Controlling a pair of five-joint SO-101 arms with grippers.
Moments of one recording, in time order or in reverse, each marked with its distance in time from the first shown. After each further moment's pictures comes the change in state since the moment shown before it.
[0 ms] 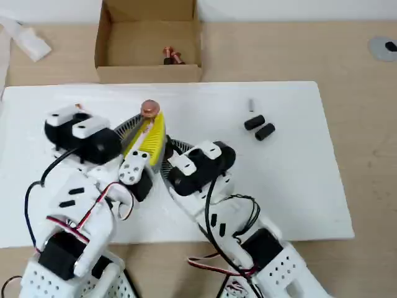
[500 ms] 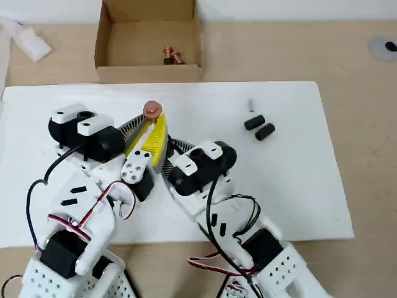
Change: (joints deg) left arm 0.1 0.4 0.1 0.0 0.0; right arm 0.1 0.0 0.0 0.0 0.0
